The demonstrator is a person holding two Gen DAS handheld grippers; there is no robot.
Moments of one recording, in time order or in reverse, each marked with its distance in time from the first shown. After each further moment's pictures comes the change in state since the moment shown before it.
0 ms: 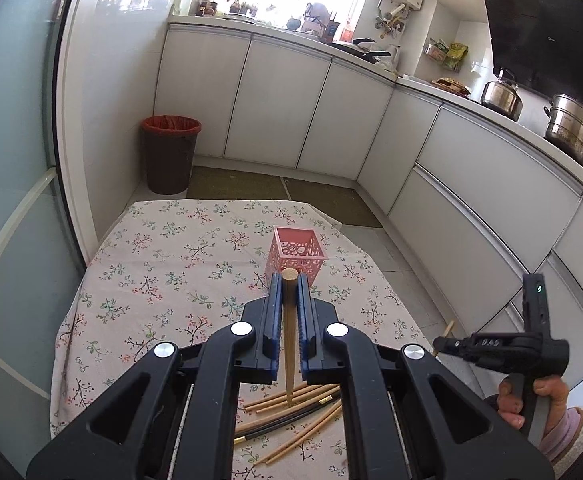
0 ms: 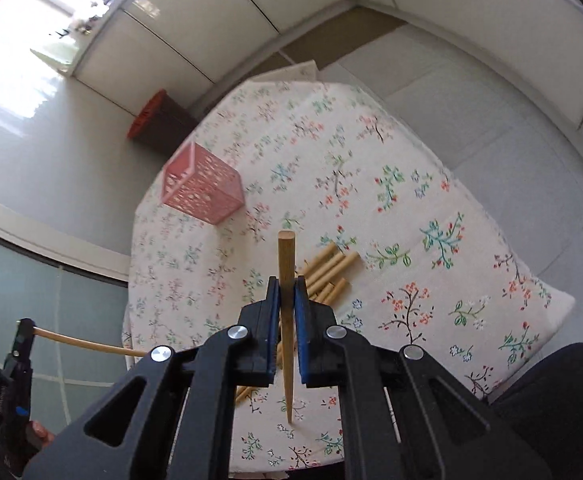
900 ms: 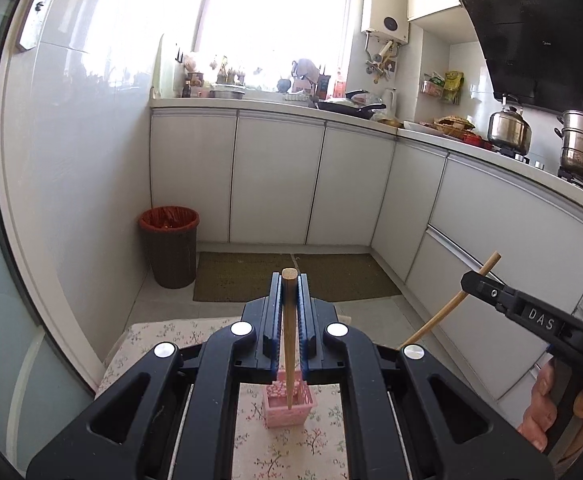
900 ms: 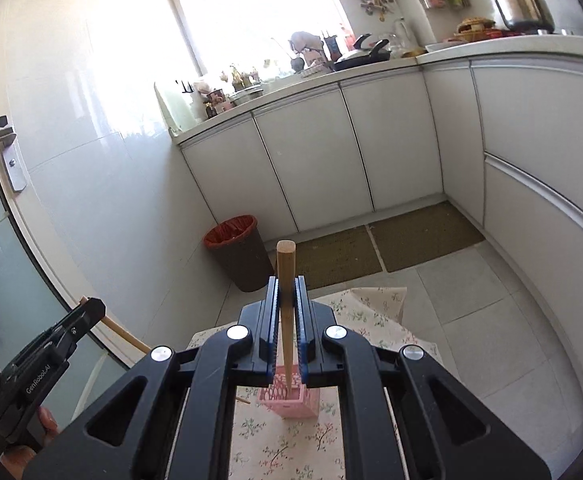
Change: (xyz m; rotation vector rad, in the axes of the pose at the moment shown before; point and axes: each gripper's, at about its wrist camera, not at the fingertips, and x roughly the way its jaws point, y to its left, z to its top) left arm 0.046 -0.069 0.147 0.112 -0.213 0.098; right arm -0.089 0.153 0.139 -0.411 -0.483 0.095
